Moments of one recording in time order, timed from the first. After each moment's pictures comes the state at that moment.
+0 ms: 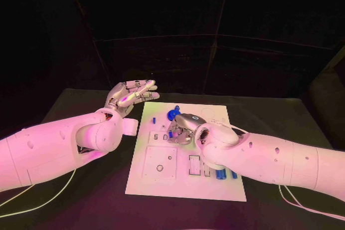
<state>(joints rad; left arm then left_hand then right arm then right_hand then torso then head) 1.22 -0.86 -0.07 1.56 0.11 -0.38 0.55 1.41 0.03 0.02 0.14 0.08 0.91 0.23 0.14 0.07 0.98 0.18 0.17 0.07 1.03 0.14 0.26 0.11 0.17 0.80 0.25 0.29 0.11 1.13 -0.50 -0.07 1.45 -1.50 -0.33 -0.39 1.36 -0.07 0.17 0.08 0.14 0.98 0.15 0.07 0.06 1.29 0.06 1.07 1.09 1.46 -0.02 1.48 1.31 0.05 1.42 0.10 1.49 1.31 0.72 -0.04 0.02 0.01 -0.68</state>
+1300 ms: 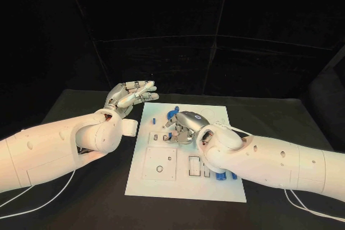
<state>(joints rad) 1.22 -0.86 -0.07 1.55 0.11 -0.38 0.55 1.41 0.03 0.02 0.14 0.08 0.91 0.23 0.13 0.07 0.98 0.18 0.17 0.07 1.03 0.14 0.25 0.11 0.17 0.80 0.25 0.29 0.11 1.13 -0.54 -0.07 1.51 -1.52 -0.46 -0.34 1.37 -0.10 0.01 0.15 0.17 0.89 0.17 0.07 0.07 1.28 0.08 1.07 1.09 1.47 0.00 1.47 1.31 0.05 1.42 0.11 1.49 1.31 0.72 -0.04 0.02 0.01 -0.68</state>
